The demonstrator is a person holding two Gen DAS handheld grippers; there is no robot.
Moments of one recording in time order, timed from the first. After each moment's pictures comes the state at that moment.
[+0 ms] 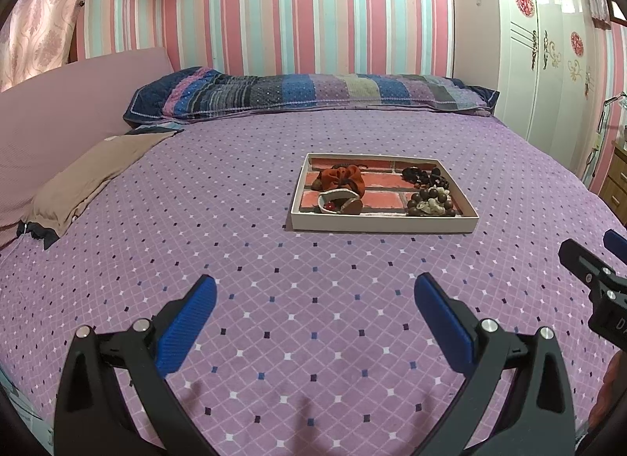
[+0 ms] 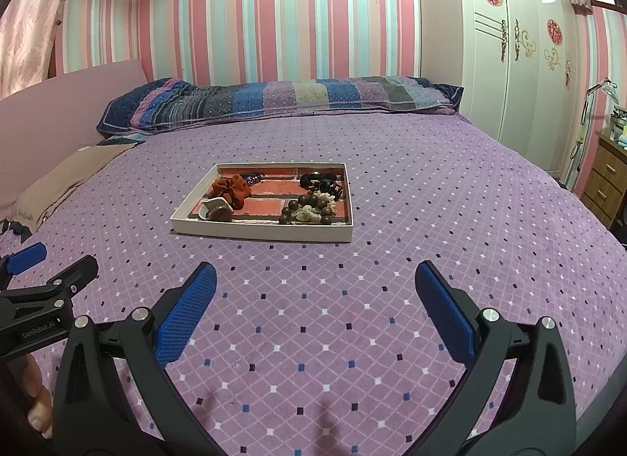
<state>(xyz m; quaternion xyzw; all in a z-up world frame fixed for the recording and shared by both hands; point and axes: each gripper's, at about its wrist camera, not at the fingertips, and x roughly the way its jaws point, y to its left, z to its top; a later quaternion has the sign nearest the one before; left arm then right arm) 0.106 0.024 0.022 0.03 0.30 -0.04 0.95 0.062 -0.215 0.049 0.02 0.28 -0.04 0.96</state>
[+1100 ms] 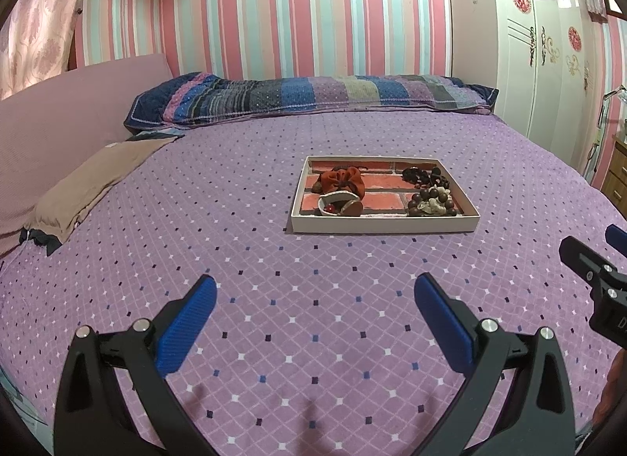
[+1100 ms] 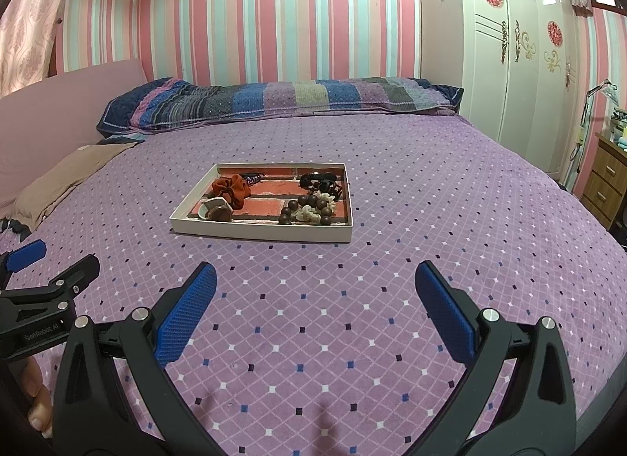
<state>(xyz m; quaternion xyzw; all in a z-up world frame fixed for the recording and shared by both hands) 0.106 0.021 0.021 0.04 0.29 -0.04 0.96 0.062 -0.215 0.049 0.02 0.28 -0.04 0.96</state>
